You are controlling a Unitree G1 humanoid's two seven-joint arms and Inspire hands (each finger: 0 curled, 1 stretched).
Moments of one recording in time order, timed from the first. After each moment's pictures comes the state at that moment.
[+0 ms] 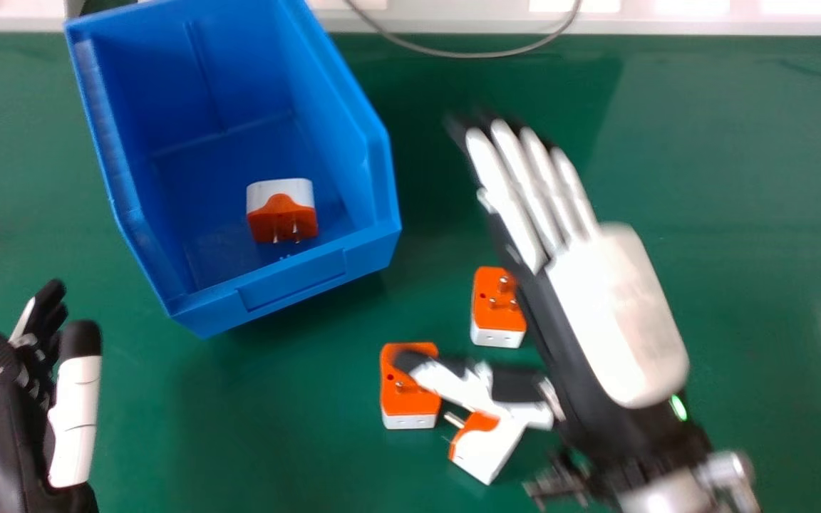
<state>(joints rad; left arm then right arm) 0.39 -0.02 0.28 0.04 -0.01 -0.55 0.12 0.33 -0.35 0.40 -0.29 -0.88 -0.22 -0.49</state>
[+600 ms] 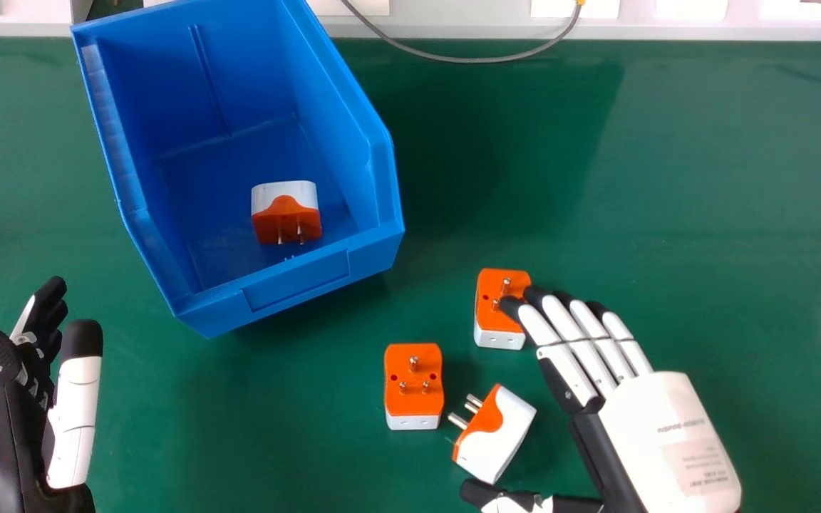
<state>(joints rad) 0.40 -0.01 0.28 0.04 -0.01 -0.55 0.11 0.47 -0.42 0.35 -0.16 -0.95 -0.29 -0.55</state>
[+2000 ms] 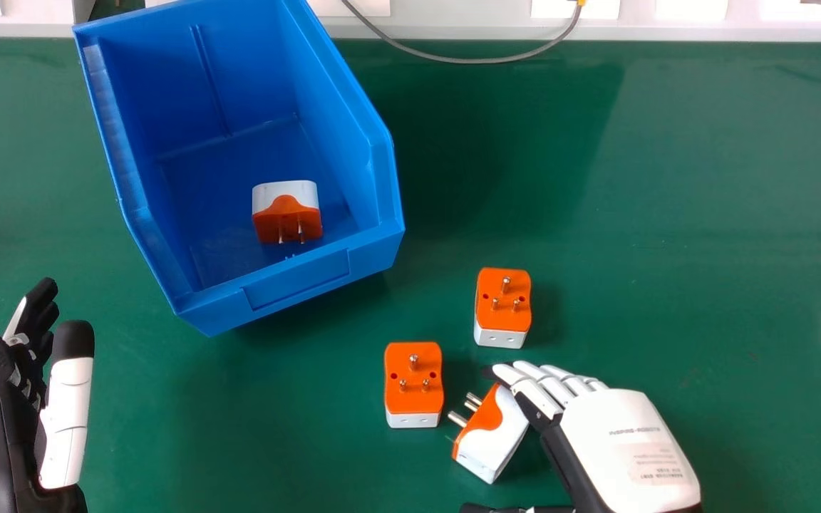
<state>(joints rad) 0.40 -0.01 0.30 0.02 -0.01 -0.53 0.11 0.37 -0.36 0.40 -0.04 -0.99 -0.13 -0.38</state>
